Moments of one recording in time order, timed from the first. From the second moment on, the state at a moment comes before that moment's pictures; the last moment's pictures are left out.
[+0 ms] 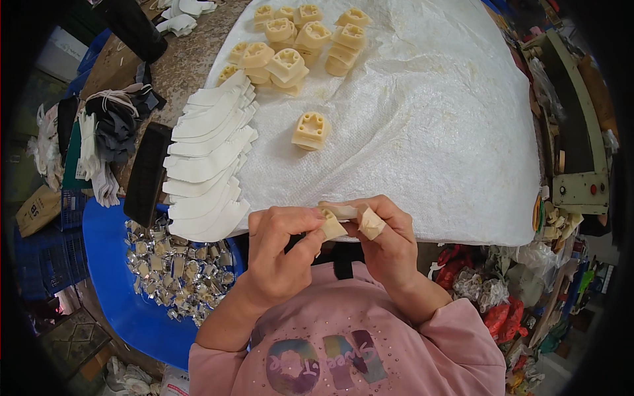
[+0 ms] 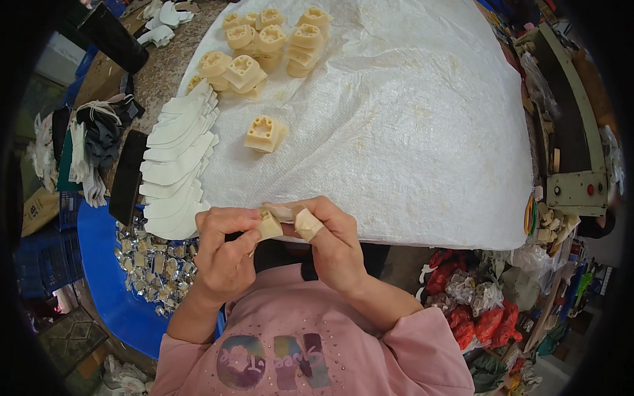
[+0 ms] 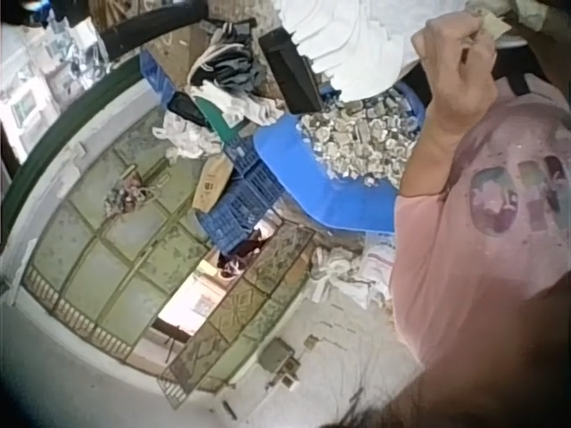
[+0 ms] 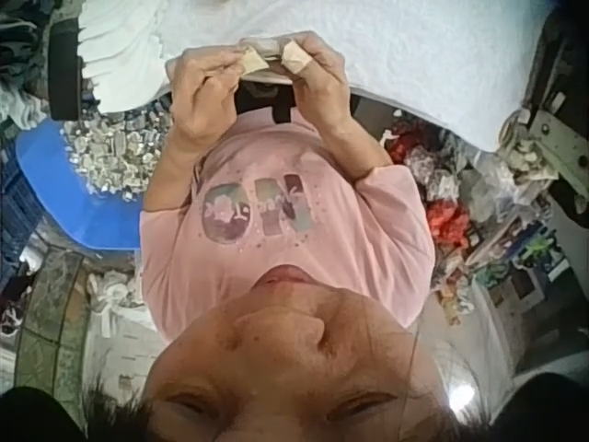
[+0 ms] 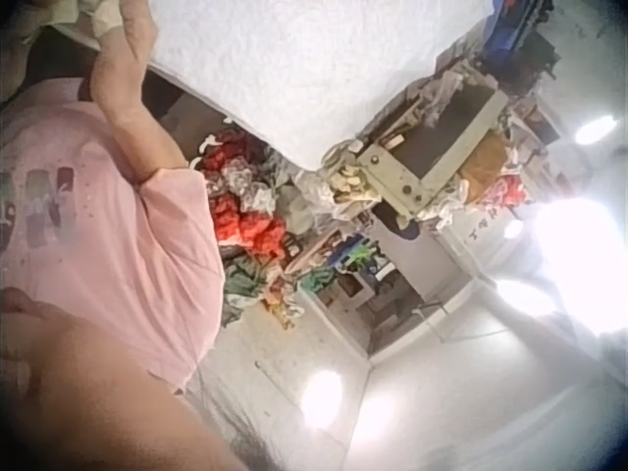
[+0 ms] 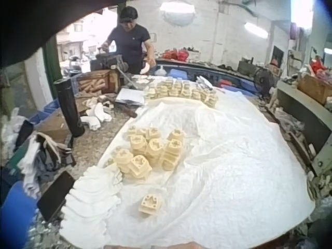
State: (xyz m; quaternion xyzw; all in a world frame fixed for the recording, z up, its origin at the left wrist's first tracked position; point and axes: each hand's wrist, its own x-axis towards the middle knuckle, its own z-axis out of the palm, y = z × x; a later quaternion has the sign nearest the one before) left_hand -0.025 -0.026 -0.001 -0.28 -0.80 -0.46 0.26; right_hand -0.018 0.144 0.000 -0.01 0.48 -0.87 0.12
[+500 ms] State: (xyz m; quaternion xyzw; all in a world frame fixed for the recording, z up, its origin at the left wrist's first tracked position) left_hand -0.026 -0.024 -0.004 -0.21 -0.80 -0.54 0.15; right_hand -0.053 0.165 -0.011 -0.15 0.67 -0.71 0.17
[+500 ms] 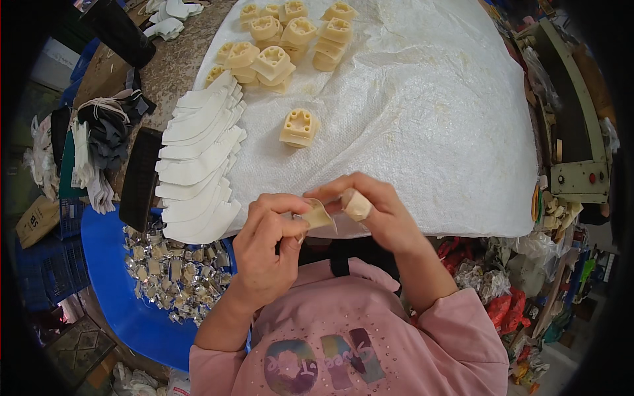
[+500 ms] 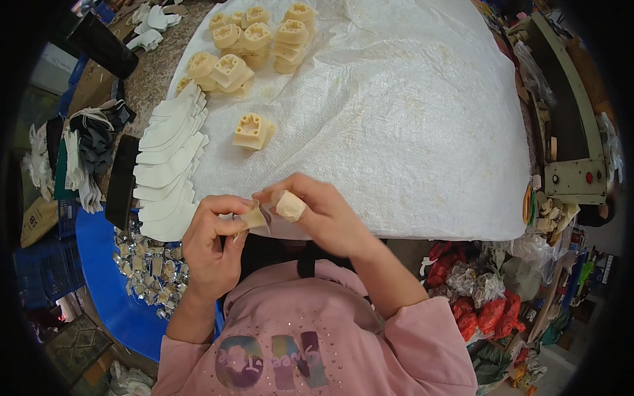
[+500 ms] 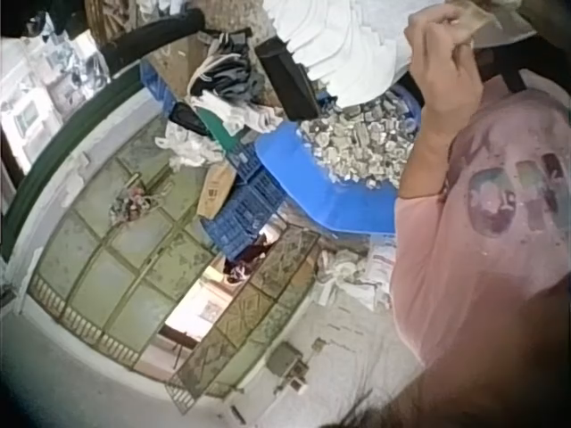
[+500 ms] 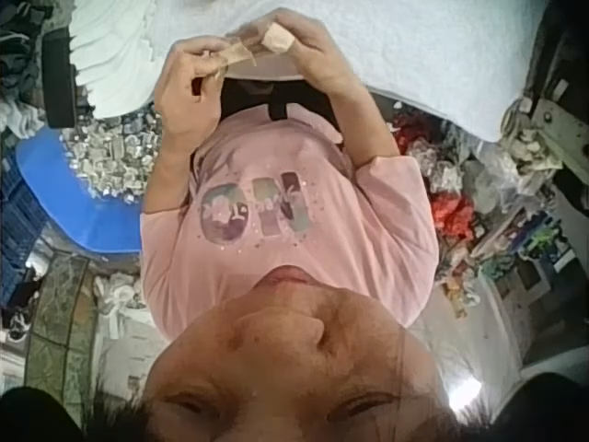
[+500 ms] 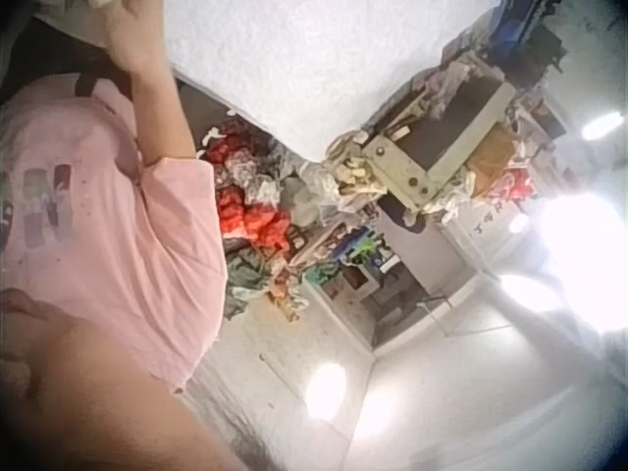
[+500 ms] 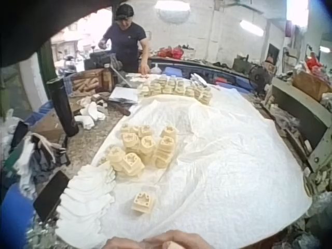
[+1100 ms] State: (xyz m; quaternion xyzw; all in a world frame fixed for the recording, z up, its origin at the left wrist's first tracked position) left_hand -0.024 -0.010 0.001 -0.08 -0.68 -0.72 0.08; right_hand -0.057 0.150 -0.026 -0.10 0.59 -0.79 0.14
